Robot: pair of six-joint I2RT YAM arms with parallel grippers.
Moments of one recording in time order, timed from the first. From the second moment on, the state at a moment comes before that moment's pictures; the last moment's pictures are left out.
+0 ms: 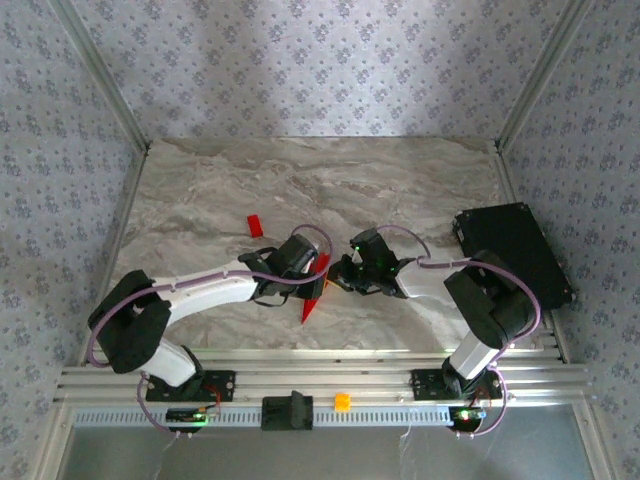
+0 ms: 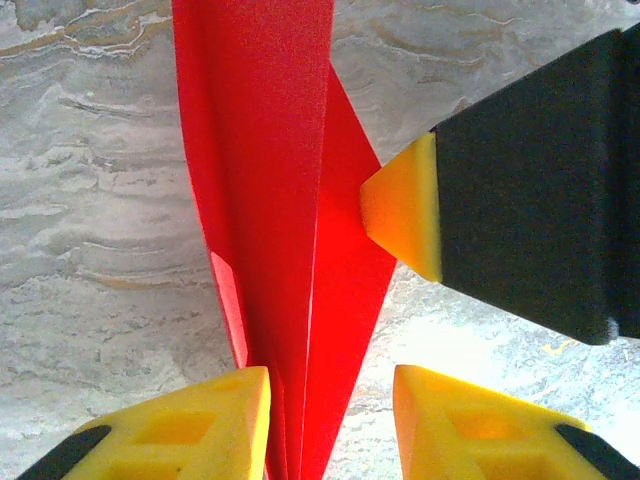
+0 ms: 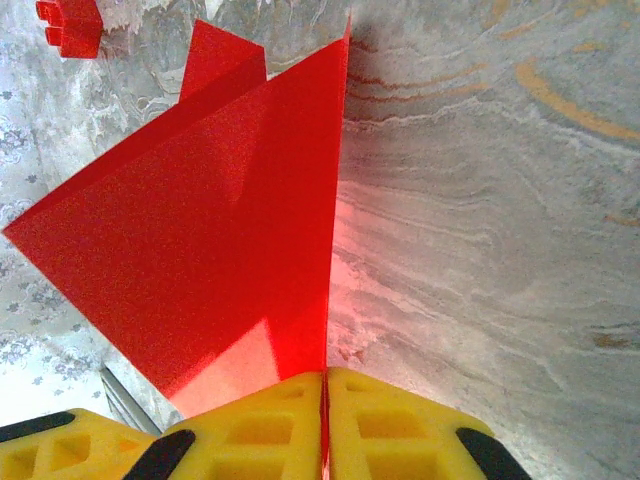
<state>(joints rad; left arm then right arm) -0.90 1.50 0.87 -0.39 0.03 -0.60 0.66 1.64 0.67 0.19 -0.41 1.08</state>
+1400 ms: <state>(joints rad) -0.91 1.62 0.87 -0.39 0.01 -0.60 0.66 1.64 0.67 0.20 -0.41 1.08</state>
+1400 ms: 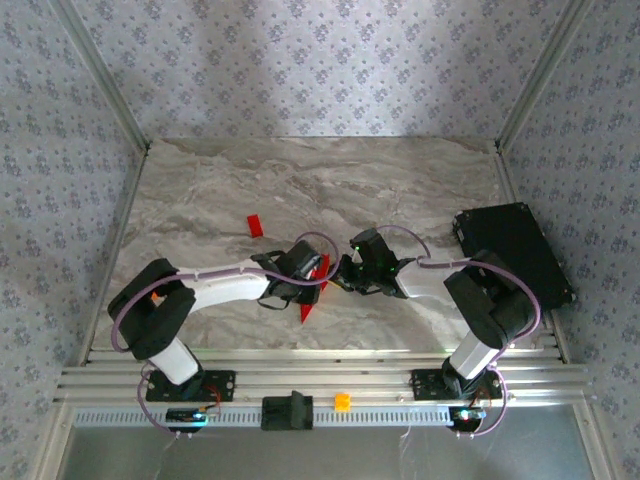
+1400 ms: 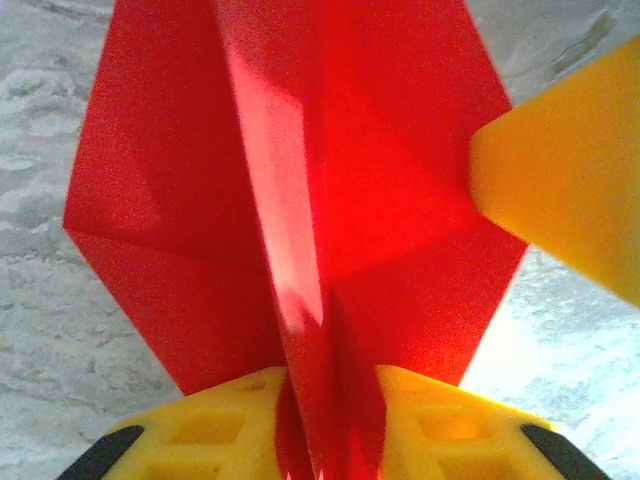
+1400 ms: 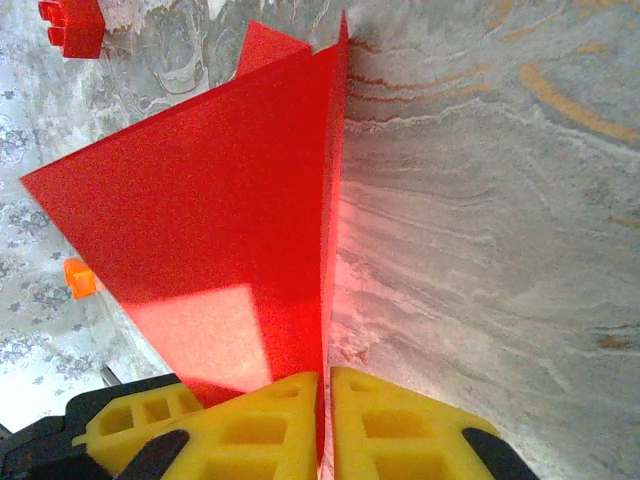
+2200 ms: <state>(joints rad) -0.91 1.65 0.89 -0.40 0.00 -0.59 0.65 1.64 0.67 0.20 -0.42 1.08</state>
